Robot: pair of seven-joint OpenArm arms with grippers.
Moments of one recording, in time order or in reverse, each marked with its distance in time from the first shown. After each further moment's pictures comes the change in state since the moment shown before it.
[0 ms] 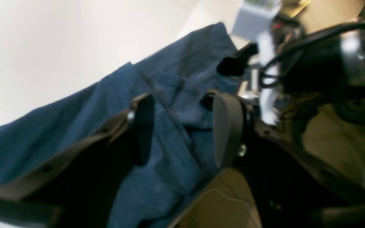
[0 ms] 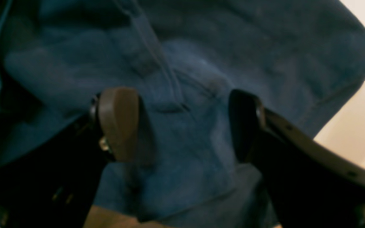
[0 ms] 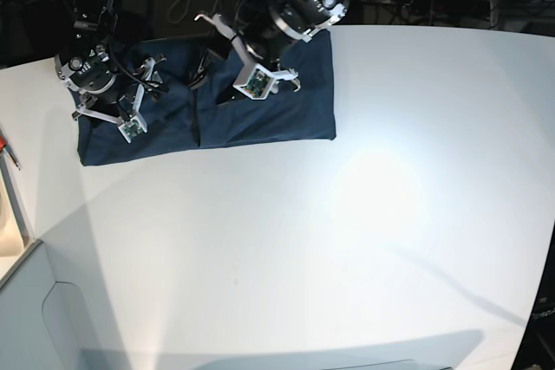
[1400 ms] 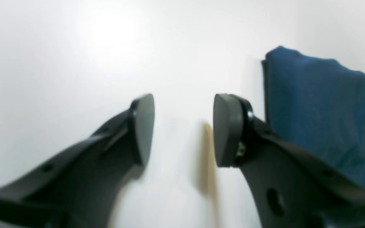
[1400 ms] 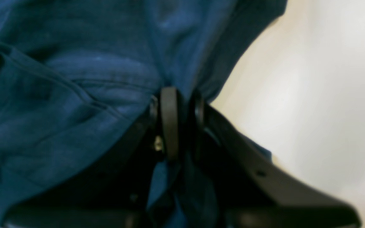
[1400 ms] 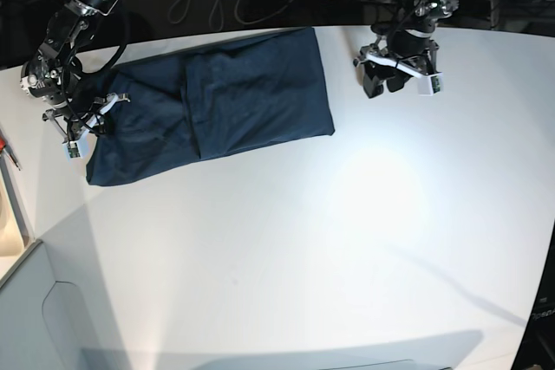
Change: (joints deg) left arm 8.4 -2.3 -41.1 -11.4 -23.9 0.6 -0.6; right arm 9.9 0.9 19.1 -21.1 7.1 0.5 7.6
